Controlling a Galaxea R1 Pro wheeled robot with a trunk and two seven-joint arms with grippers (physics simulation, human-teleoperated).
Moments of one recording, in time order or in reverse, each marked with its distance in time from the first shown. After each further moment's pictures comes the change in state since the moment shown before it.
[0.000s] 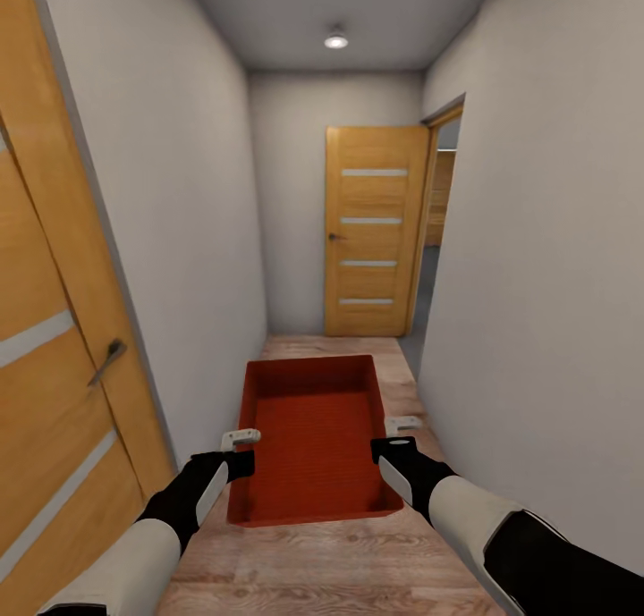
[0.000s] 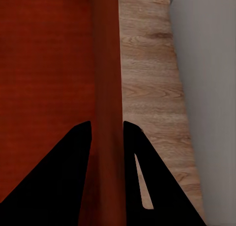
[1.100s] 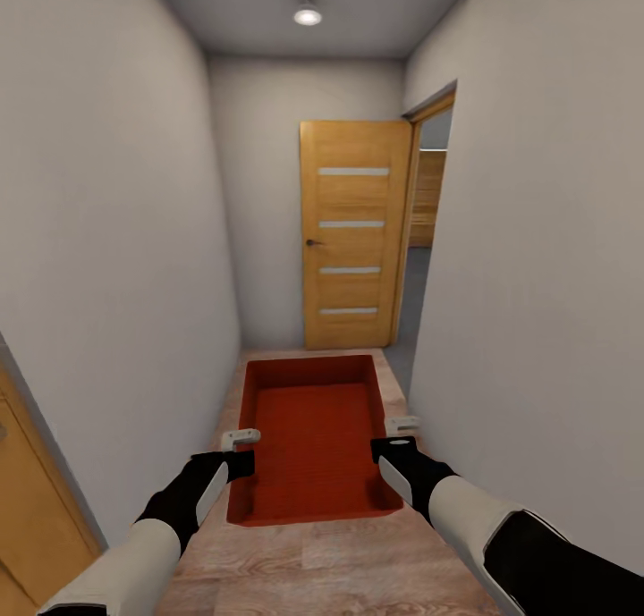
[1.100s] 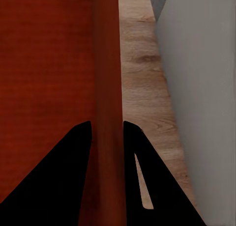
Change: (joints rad) left arm 0.000 0.000 0.000 0.001 -0.005 -0.003 -0.003; right arm 0.000 0.000 -0.008 0.000 0.010 0.000 0.001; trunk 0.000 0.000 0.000
